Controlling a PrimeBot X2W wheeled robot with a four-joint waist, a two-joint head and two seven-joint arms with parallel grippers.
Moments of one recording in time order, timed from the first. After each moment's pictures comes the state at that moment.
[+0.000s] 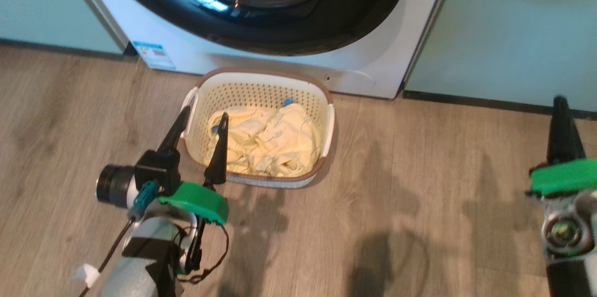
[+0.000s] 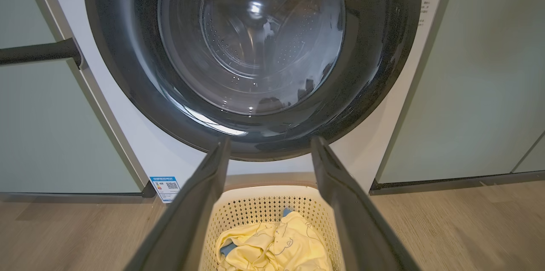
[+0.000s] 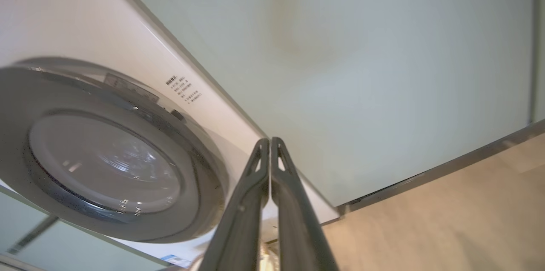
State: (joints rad) left arm -0.23 0.11 -0.13 0.16 -0.11 0.05 -0.25; right arm -0.32 -0.04 -0.06 0.30 0.67 0.13 -0.14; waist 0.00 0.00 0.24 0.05
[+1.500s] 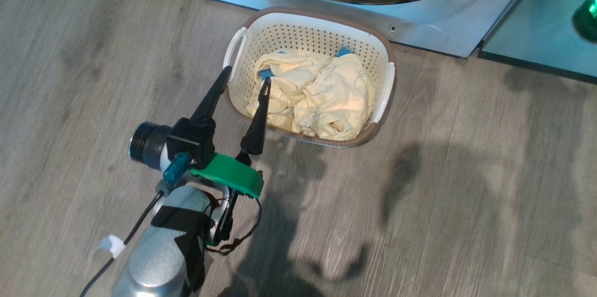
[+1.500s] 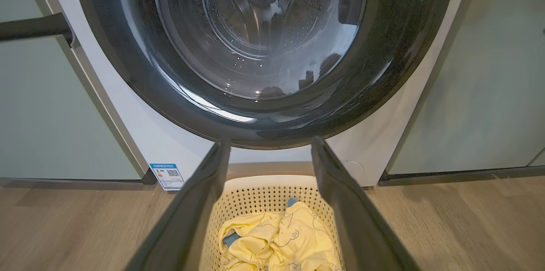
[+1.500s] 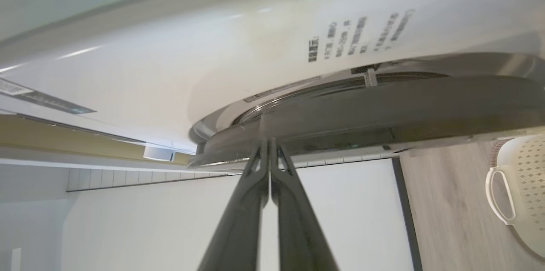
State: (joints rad) left arm -0.36 0.05 -0.19 0.15 -0.09 0.00 -0.26; right arm -1.16 -0.19 -0.02 0.90 1.80 0.13 0.68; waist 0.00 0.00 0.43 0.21
